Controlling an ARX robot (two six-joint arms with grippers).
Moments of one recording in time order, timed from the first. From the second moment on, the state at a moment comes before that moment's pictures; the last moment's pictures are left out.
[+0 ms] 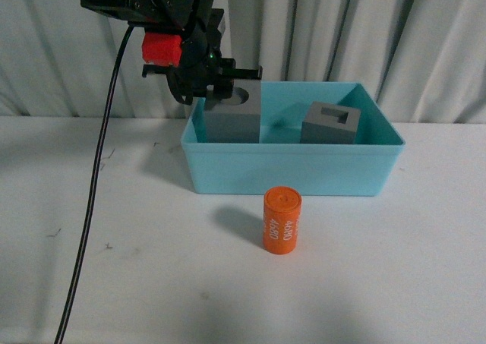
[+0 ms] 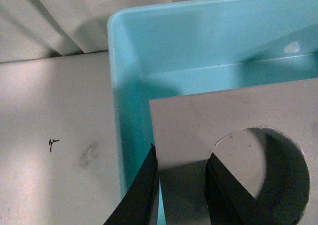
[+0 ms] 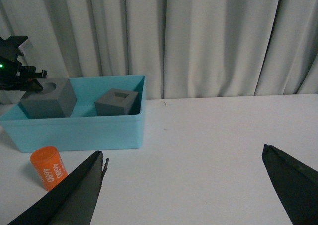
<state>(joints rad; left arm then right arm) -0.28 2.51 2.15 -0.34 -0.13 -0.10 -0.01 0.00 0.01 0.00 0.00 0.01</state>
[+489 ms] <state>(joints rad) -0.27 2.51 2.15 -0.34 -0.14 -0.10 -0.01 0.00 0.01 0.00 0.00 0.01</state>
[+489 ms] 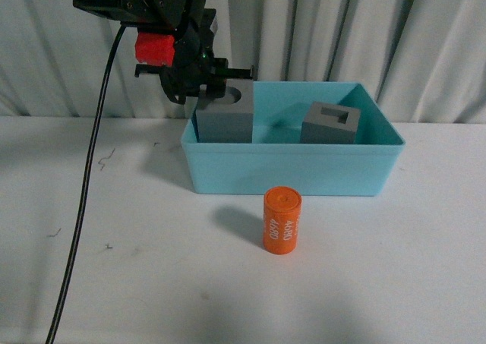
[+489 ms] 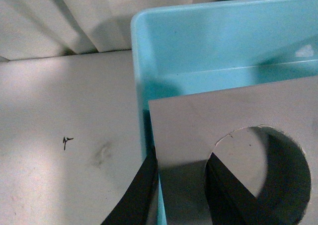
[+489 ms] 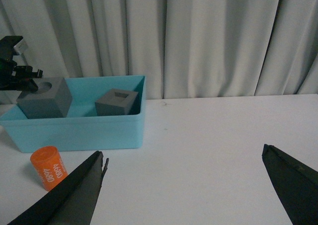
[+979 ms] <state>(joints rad) -0.28 2.38 1.92 -0.22 -0.11 -0.18 -0.01 0.00 0.01 0.00 0.00 0.01</state>
